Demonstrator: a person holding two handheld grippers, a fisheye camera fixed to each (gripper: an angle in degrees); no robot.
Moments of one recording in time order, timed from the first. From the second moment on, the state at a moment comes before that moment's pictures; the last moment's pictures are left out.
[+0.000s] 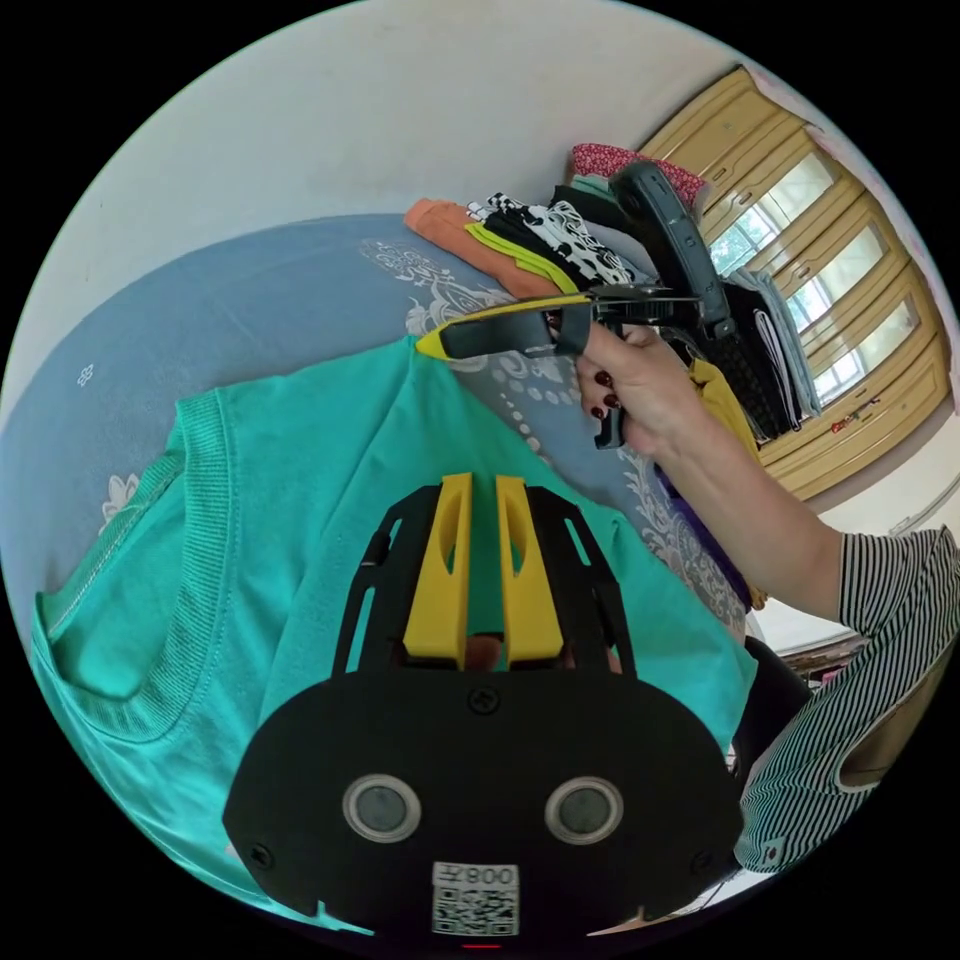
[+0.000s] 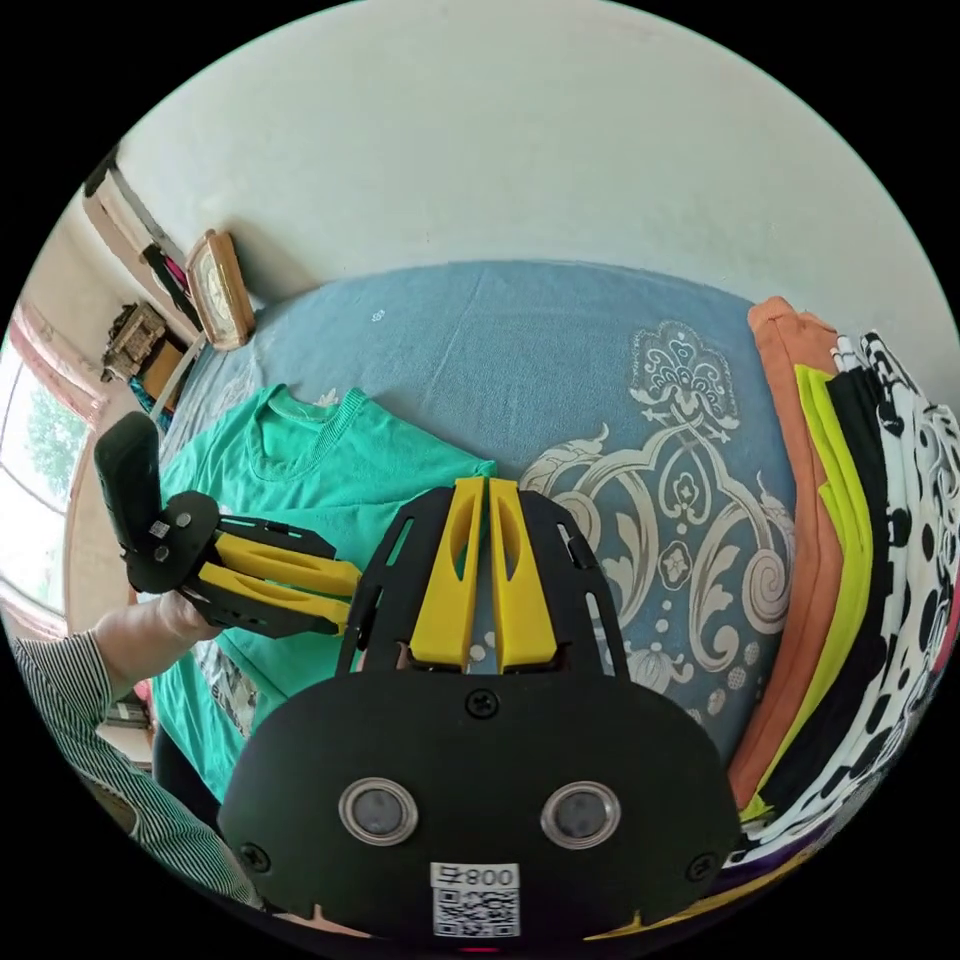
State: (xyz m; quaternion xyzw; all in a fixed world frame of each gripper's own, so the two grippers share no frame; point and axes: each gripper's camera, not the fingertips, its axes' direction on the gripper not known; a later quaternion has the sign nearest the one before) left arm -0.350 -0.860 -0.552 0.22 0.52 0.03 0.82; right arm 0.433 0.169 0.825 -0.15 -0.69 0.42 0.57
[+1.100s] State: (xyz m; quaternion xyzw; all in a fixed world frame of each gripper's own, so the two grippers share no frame) left arm -0.579 -0.372 -0.560 0.11 0.49 -0.26 0.82; right arm 0.368 0.153 0.627 -0.16 -0.70 0.33 0.62
